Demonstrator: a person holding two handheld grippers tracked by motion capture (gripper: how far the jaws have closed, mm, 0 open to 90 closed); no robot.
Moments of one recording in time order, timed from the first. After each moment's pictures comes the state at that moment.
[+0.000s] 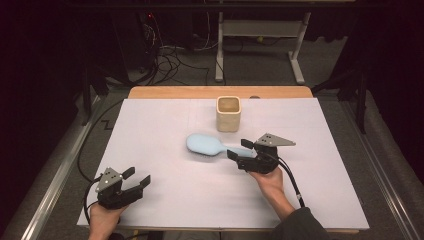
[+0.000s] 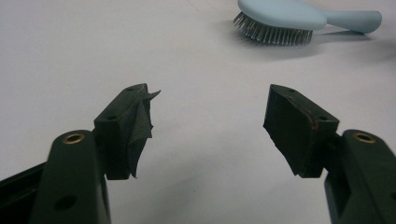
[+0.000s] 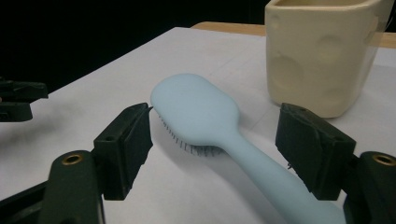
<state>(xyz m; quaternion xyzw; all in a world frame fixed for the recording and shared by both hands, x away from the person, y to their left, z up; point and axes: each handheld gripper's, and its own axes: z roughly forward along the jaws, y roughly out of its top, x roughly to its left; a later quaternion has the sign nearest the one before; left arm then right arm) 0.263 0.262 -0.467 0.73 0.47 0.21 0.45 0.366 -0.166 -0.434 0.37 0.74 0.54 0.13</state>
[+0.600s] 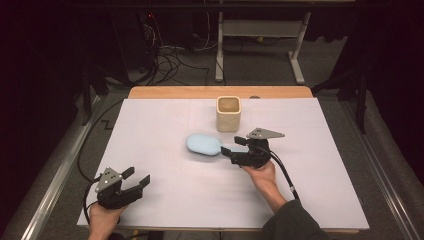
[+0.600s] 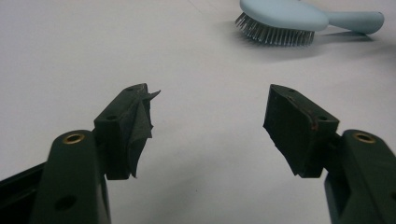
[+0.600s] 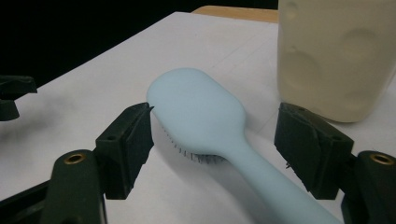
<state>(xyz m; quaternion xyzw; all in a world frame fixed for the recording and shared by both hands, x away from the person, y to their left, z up) 0.263 0.263 -0.467 0.73 0.47 0.21 0.45 0.384 -0.147 -0.434 0.37 0.77 0.52 0.11</state>
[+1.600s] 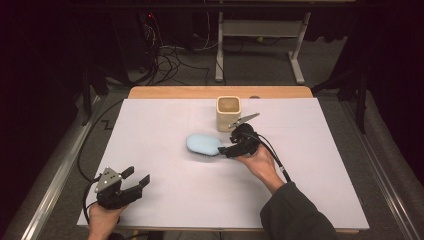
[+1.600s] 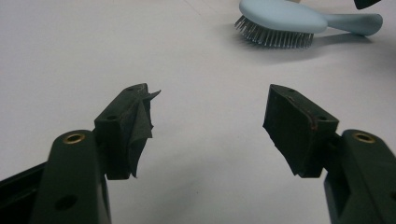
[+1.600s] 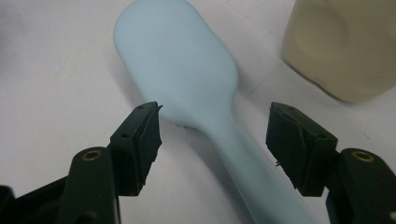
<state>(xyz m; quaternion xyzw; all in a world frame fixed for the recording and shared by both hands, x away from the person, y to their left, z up) 0.263 0.263 -0.466 0.73 0.47 0.22 0.46 0.422 -0.117 -0.414 0.35 0.87 0.33 0.09</state>
